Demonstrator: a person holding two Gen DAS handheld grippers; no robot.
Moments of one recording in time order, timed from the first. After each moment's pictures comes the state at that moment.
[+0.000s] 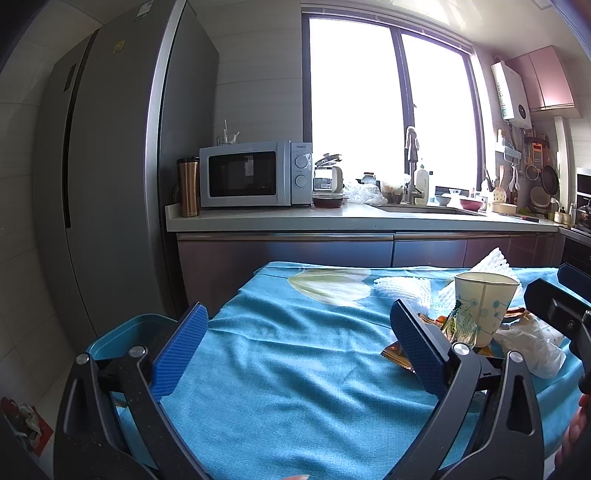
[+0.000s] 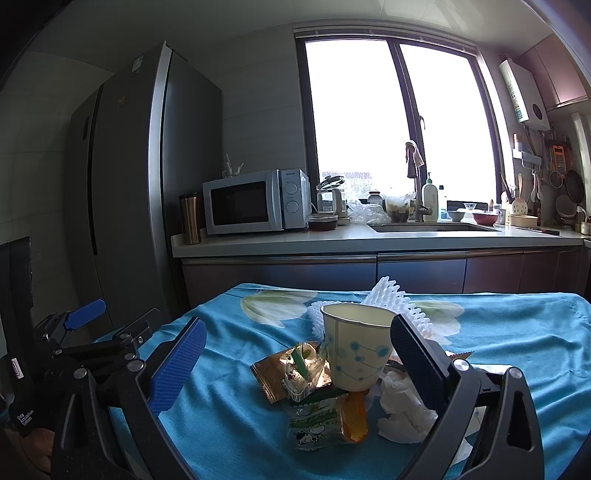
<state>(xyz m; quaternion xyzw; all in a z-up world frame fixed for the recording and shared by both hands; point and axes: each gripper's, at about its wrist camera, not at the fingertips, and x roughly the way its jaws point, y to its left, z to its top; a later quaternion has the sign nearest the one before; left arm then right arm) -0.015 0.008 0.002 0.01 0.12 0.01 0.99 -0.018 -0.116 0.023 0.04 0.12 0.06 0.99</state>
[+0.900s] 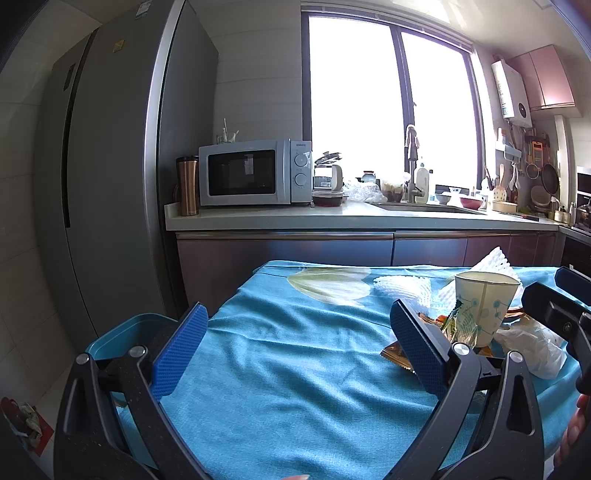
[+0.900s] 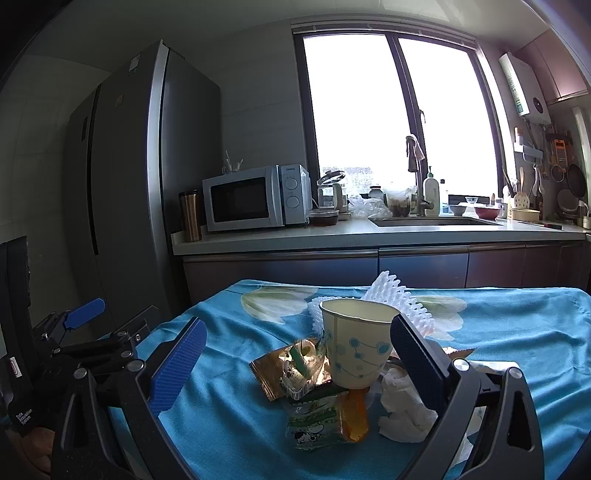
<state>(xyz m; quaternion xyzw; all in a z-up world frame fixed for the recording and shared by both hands) -0.015 0.007 0.003 0.01 0.12 0.01 0.99 -0.014 -0.121 0.018 0.04 0.13 0.07 0.99</state>
